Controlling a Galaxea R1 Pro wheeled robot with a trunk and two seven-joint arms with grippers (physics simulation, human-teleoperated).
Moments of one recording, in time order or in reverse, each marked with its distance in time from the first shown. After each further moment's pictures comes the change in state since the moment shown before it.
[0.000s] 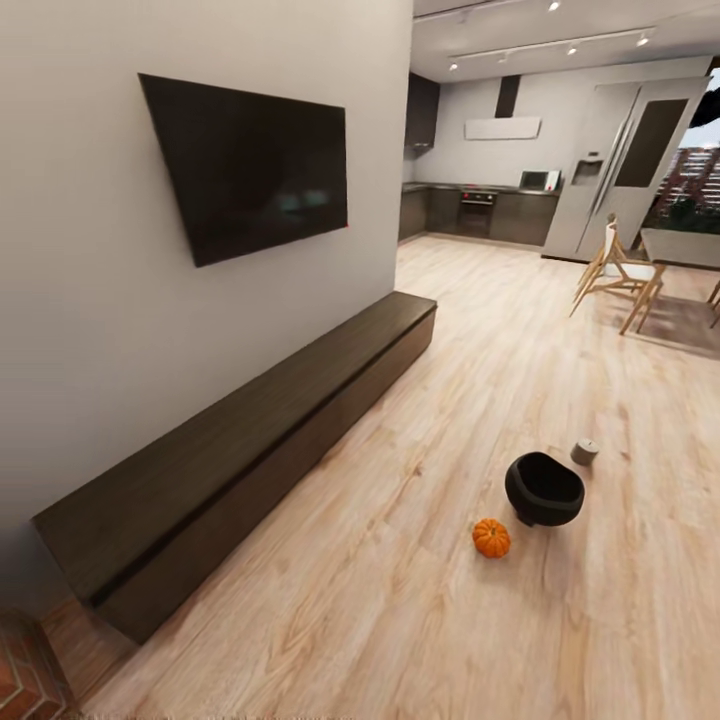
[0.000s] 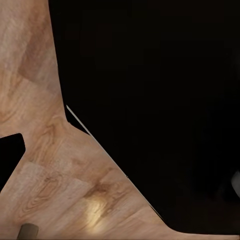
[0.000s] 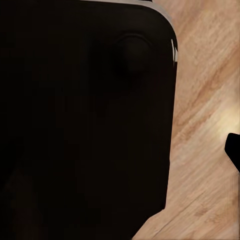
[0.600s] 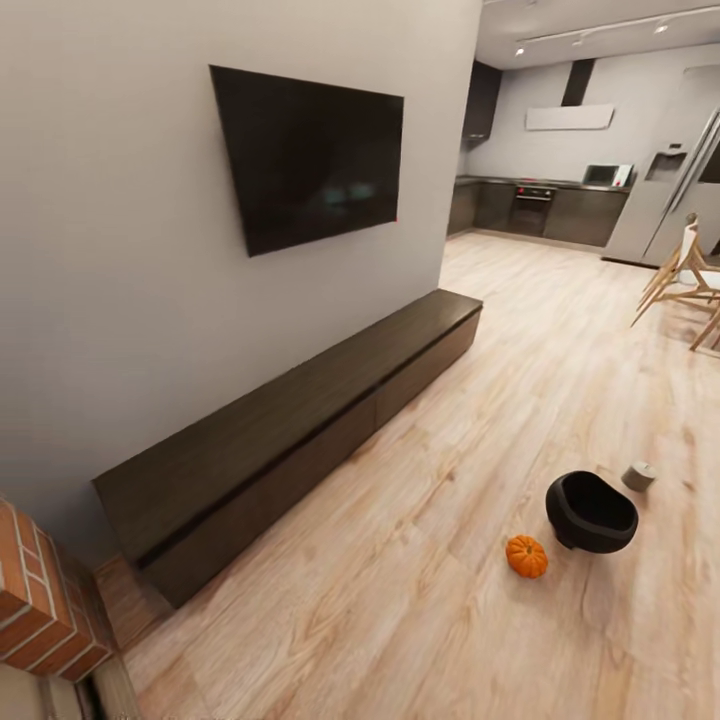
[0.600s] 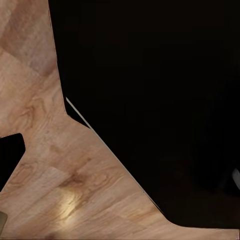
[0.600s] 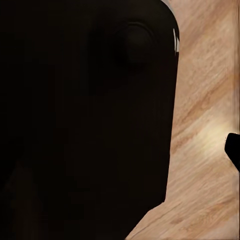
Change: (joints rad) left arm 0.000 0.000 -0.001 0.000 0.000 0.000 0.001; right arm 0.000 0.000 0.000 0.002 0.004 0.000 0.000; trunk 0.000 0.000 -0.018
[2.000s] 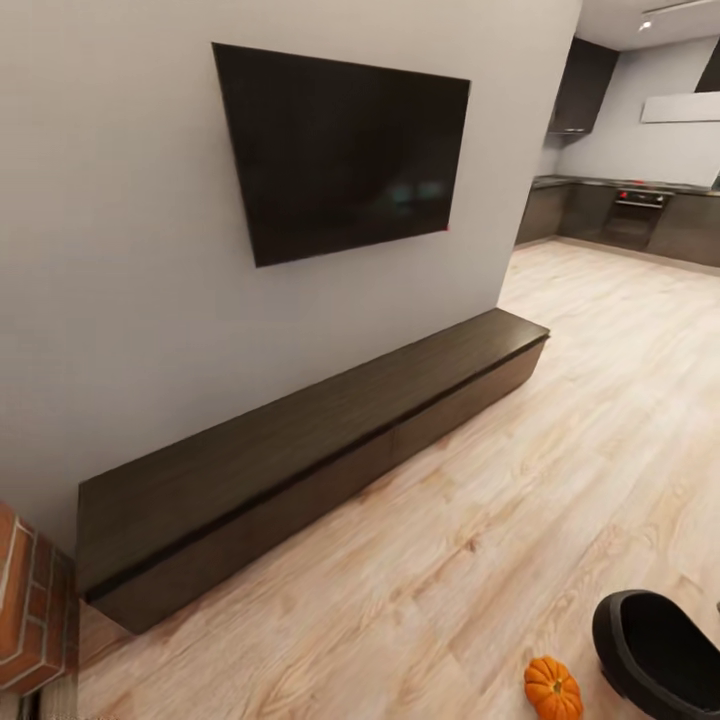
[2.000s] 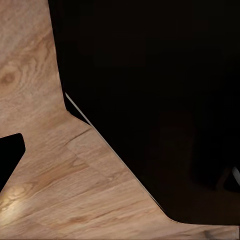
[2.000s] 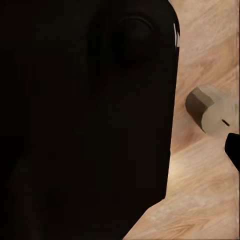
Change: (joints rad) left arm 0.000 0.000 0.000 0.000 0.000 0.000 0.000; right arm 0.000 0.000 0.000 0.000 -0.003 -0.002 0.000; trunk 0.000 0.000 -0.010
